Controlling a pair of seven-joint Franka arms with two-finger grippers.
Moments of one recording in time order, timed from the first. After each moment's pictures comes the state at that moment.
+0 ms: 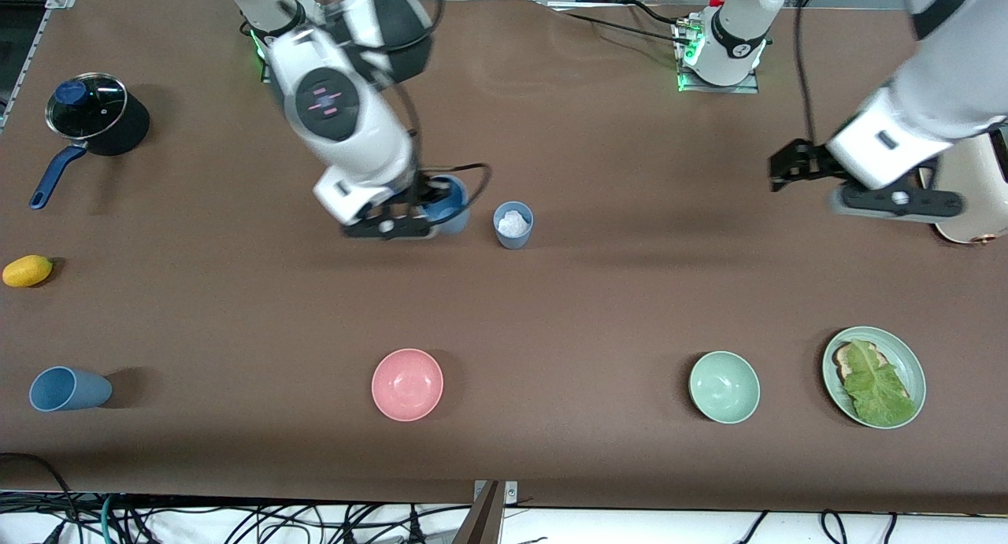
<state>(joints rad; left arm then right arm) 0.03 0.07 -0.15 -1.53 0.01 1.55 -0.04 0.79 0.45 -0.18 -1.38 0.21 1.75 0.65</state>
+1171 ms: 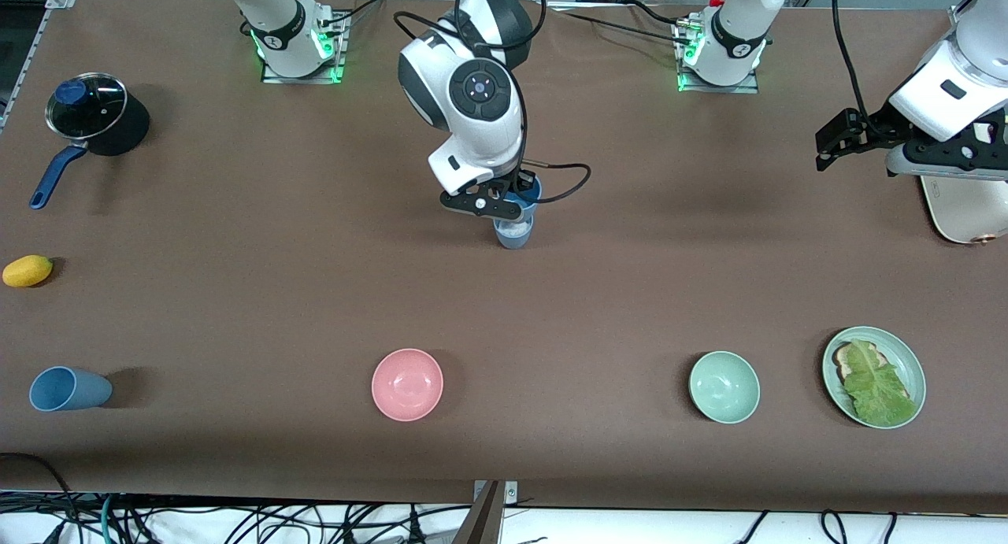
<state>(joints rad) 0.04 -0.08 -0.12 -1.72 0.01 1.64 -0.01 0.93 0.59 -0.19 -1.36 0.22 1.84 0.91</state>
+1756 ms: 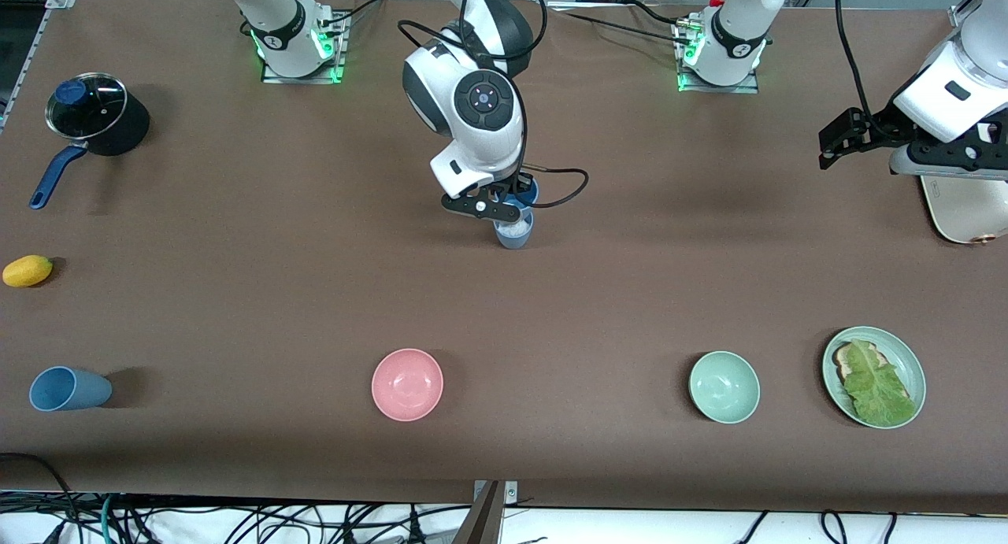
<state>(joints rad) 0.04 -0.08 -0.12 -1.72 0.01 1.63 -0.01 0.94 0.59 -0.19 -1.38 0.22 1.85 0.91</state>
